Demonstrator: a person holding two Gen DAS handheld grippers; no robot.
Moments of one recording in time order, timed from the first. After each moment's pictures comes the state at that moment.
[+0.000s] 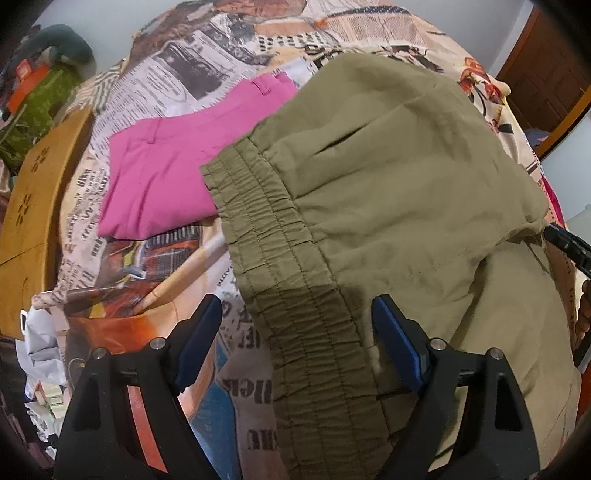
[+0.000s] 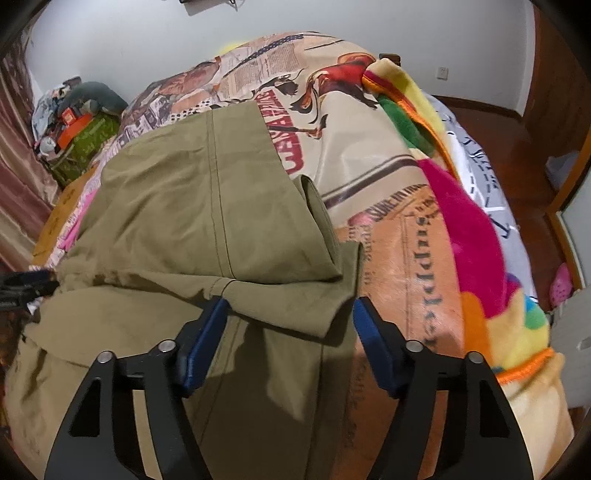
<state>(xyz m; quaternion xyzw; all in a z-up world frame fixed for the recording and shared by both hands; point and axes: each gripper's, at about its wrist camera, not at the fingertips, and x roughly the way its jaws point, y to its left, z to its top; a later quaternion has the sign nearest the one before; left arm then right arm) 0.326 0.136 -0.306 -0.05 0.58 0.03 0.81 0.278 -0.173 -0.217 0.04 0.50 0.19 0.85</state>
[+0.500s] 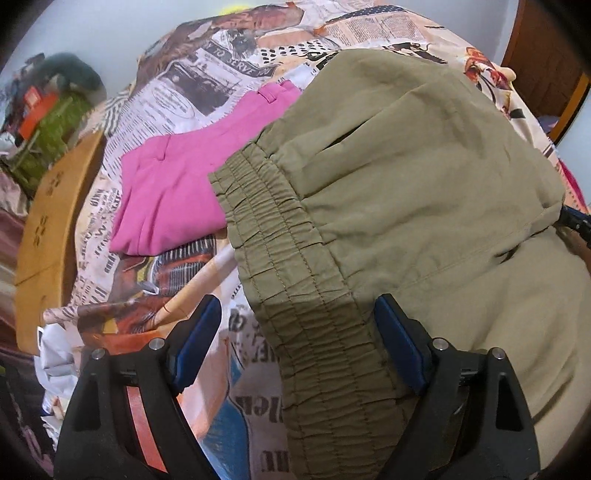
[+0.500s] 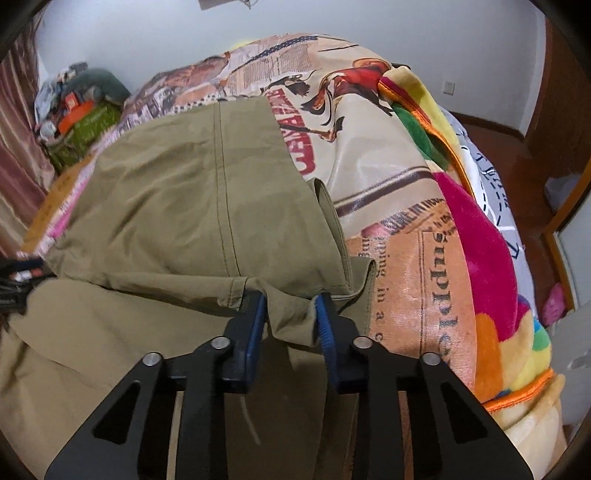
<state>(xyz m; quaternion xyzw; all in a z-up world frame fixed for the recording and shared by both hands) 0.324 0.131 -0.316 0.02 0.55 0.06 0.83 0.285 -0.157 -0.227 -0.03 0.49 0.18 0.85</state>
